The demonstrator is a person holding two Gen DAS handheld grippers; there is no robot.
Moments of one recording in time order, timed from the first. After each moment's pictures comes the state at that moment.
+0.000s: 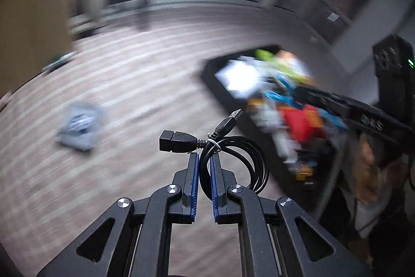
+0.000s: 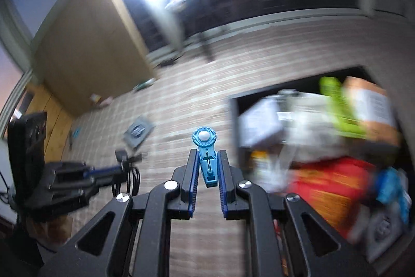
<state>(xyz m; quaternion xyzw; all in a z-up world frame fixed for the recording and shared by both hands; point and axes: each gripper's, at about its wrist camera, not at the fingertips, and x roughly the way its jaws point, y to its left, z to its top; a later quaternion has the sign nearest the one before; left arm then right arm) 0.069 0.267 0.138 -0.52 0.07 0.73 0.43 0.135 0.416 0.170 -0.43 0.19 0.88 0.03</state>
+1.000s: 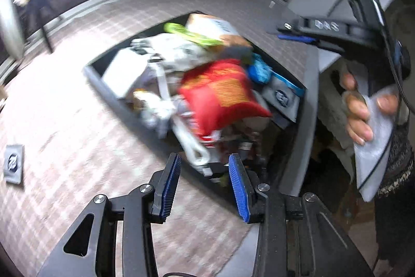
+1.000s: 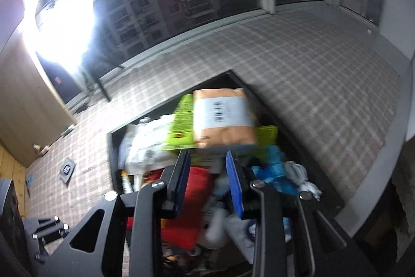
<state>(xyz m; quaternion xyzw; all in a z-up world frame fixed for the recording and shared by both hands) 0.134 0.349 0.129 -0.51 0.14 0.70 0.48 0.199 0.543 0.183 -0.40 0.20 0.87 0.20</state>
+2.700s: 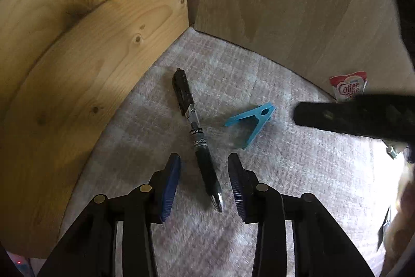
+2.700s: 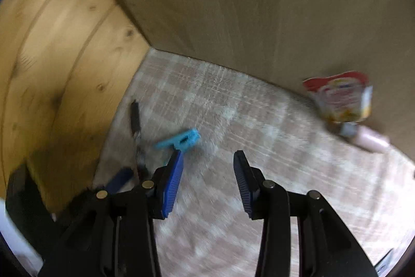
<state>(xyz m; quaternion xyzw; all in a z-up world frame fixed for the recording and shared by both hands) -0.138 -0.235 0.003 -0.52 -0.13 0.84 -0.10 -0.249 -0.163 0.052 -0.63 0.01 0.75 -0.23</state>
